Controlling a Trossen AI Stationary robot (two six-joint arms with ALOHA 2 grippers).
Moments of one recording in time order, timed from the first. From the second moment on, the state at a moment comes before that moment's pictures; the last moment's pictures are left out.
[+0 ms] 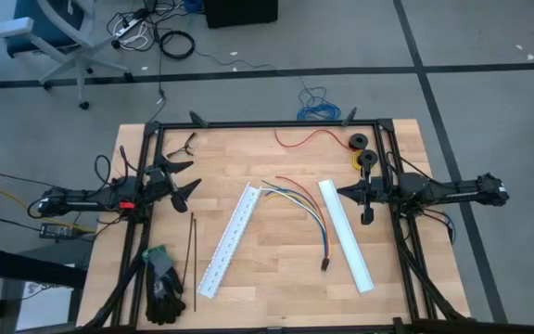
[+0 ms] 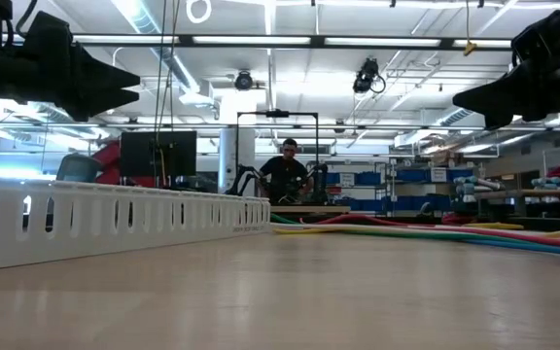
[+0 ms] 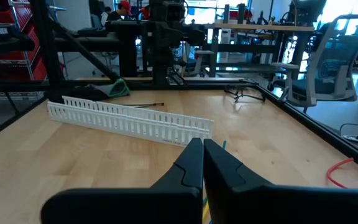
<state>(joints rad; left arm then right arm) -0.03 0.00 0.01 0.12 -0.49 0.02 0.06 0.08 0.01 0.08 0.16 -0.03</state>
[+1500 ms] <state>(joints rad) -0.03 0.00 0.01 0.18 -0.54 0.07 -0.04 1.56 0.84 0.40 -0.06 -0.11</state>
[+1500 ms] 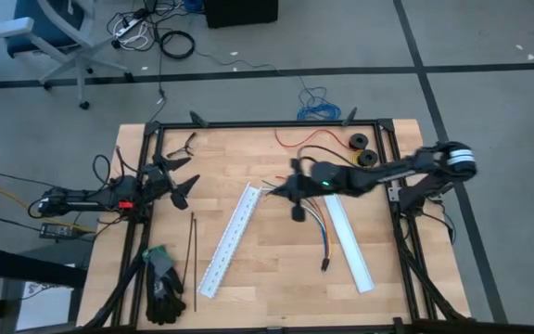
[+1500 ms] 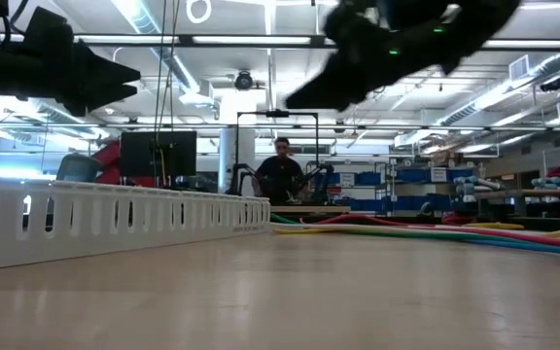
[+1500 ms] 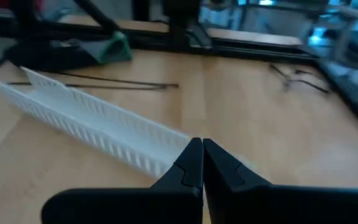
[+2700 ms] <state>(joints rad) -0.03 0.01 0.01 0.06 -0.48 -0.16 -0.01 2.27 1.85 -0.43 -0.11 -0.73</state>
